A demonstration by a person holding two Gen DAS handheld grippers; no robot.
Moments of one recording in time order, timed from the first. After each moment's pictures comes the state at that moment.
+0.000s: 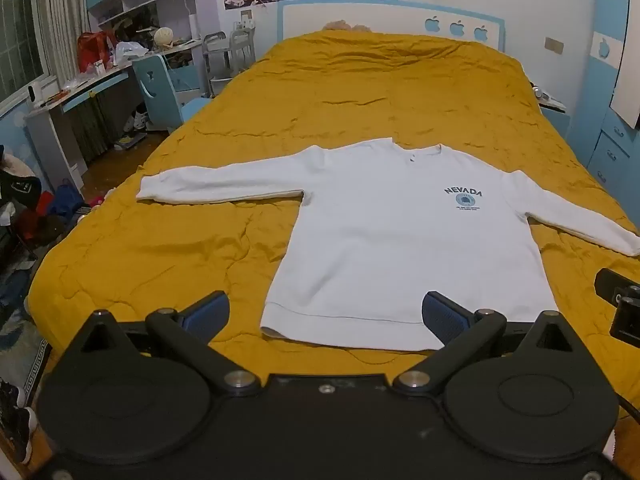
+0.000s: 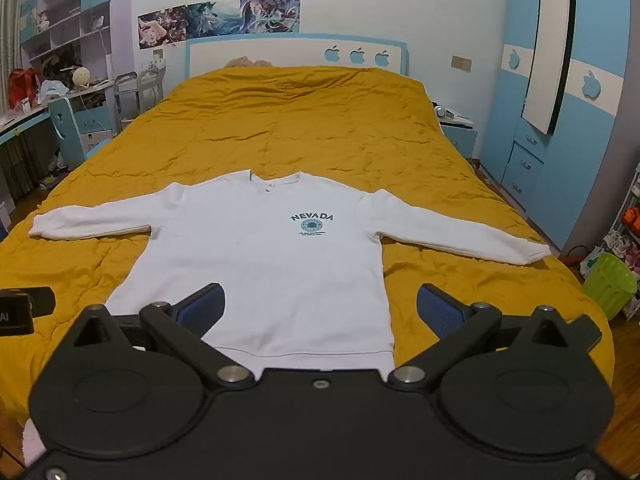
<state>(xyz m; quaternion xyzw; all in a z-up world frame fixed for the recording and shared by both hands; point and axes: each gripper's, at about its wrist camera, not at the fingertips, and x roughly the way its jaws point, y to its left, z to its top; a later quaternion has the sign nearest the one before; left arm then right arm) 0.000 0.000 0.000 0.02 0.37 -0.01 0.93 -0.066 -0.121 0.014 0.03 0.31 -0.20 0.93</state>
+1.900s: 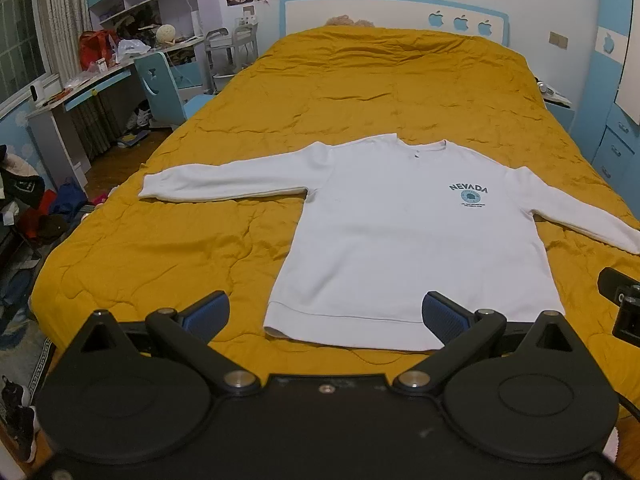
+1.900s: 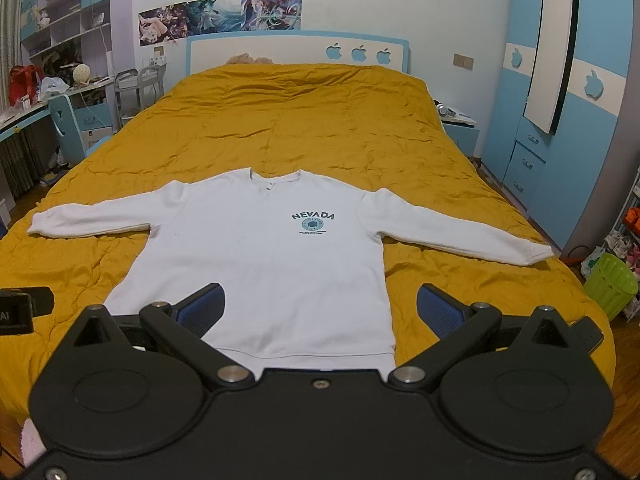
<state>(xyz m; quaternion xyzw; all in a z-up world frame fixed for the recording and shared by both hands) 0.004 0.001 0.001 0.02 0.38 0.00 0.93 -0.062 -0.122 0.013 0.03 0.31 -0.20 0.93</state>
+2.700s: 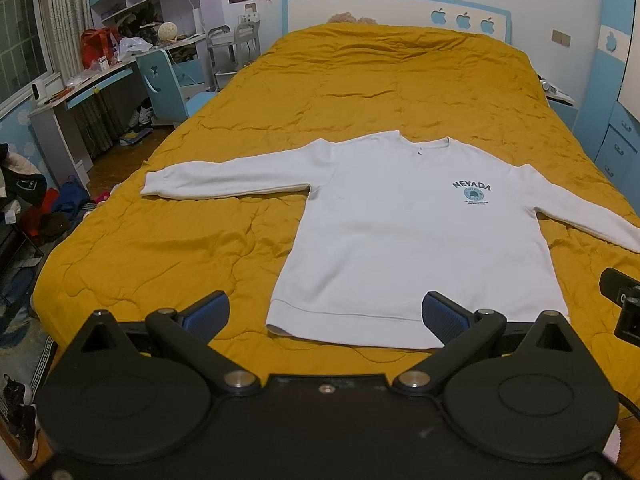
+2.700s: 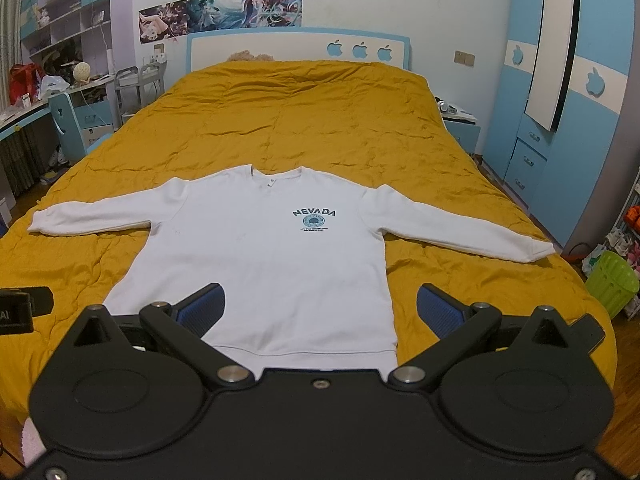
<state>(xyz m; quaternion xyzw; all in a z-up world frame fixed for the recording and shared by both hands) 0.005 -0.001 -0.002 0.03 0.38 0.00 0.92 -0.062 -0.122 0.010 0.03 0.31 -0.20 0.93</state>
